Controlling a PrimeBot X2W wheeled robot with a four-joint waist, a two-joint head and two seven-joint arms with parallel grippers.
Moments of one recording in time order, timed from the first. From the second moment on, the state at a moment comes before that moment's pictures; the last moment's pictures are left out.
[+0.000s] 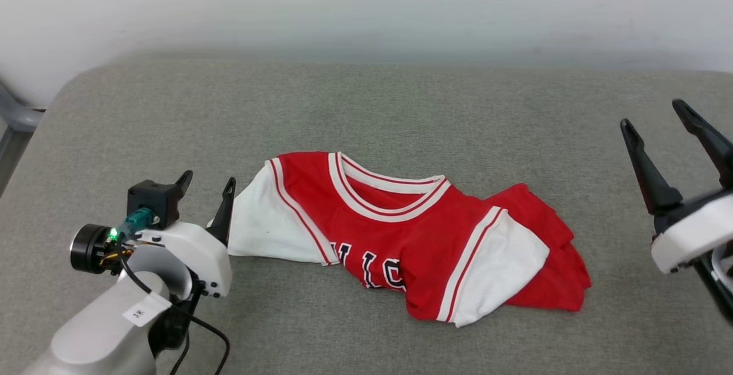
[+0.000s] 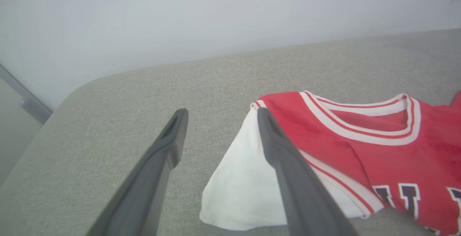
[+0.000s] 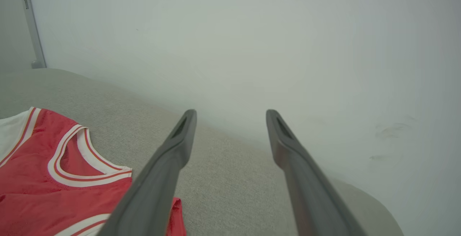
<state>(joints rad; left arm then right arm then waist) -0.59 0.64 -0.92 0.42 -0.92 0.26 -0.26 -0.27 -0.44 0.09 -0.03 0.26 0.13 0.02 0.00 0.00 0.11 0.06</state>
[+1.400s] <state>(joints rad) -0.27 0.15 -0.25 0.08 -0.22 0.16 -0.26 -1.07 -0.65 1.19 0.45 0.85 0.13 0.61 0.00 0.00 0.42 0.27</state>
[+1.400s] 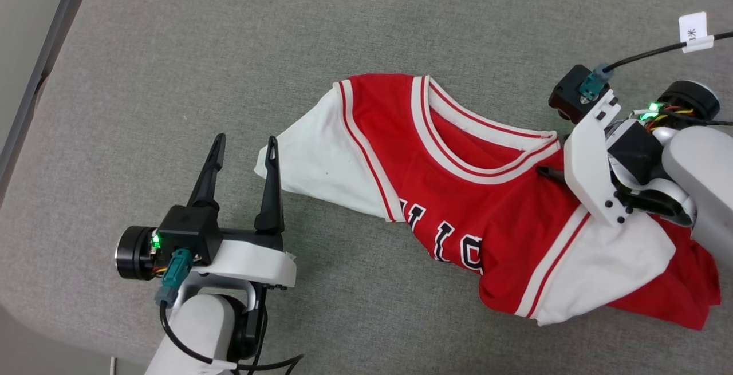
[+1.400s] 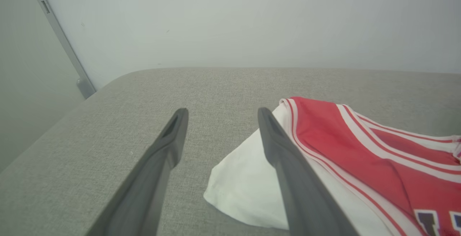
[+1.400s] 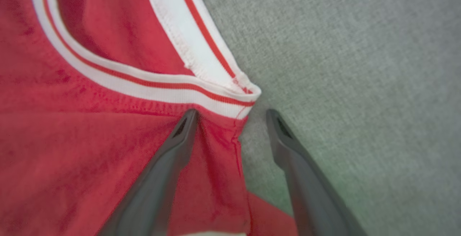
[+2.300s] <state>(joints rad) -0.11 0.09 -0.09 0.14 -0.12 0.07 -0.26 -1.27 -0.76 1.25 0.42 0.84 0.13 0.20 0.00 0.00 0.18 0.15</state>
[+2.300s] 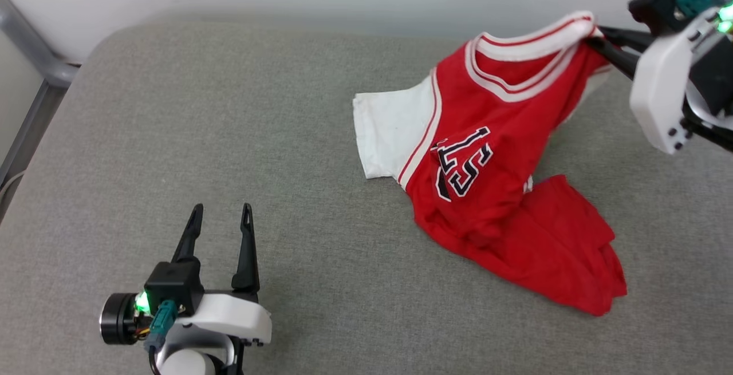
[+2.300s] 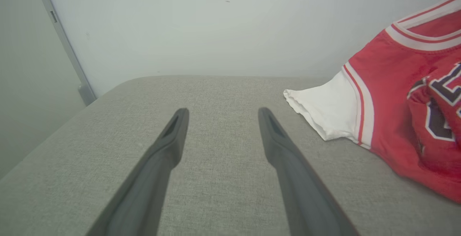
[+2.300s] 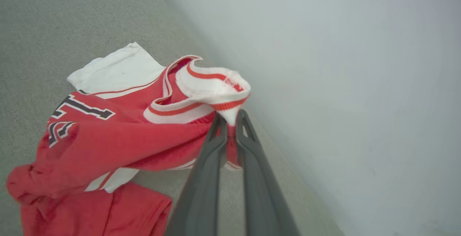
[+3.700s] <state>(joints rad) -0.07 0.06 -0.08 0.11 -0.09 0.04 -0.26 -0.27 -0.89 0.22 0.07 0.67 0.13 0.38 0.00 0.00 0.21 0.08</state>
